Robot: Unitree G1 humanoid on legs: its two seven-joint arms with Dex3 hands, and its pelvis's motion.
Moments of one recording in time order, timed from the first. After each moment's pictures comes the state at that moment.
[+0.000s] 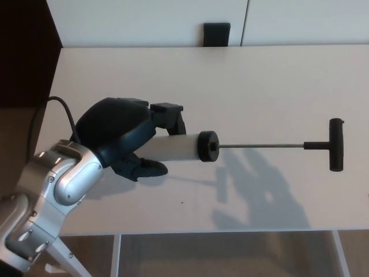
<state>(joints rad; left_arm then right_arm) -0.36 0.62 -0.45 -0.10 0.55 -0.01 -0.23 0.21 -0.11 -0.20 -0.31 0.15 -0.31 0.19</state>
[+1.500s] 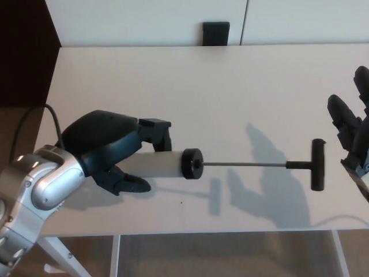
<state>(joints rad) -0.30 0.68 -0.38 -0.10 0.52 -0.07 -0.35 0.03 -0.13 -0.18 -0.23 0.36 0.11 0.19</state>
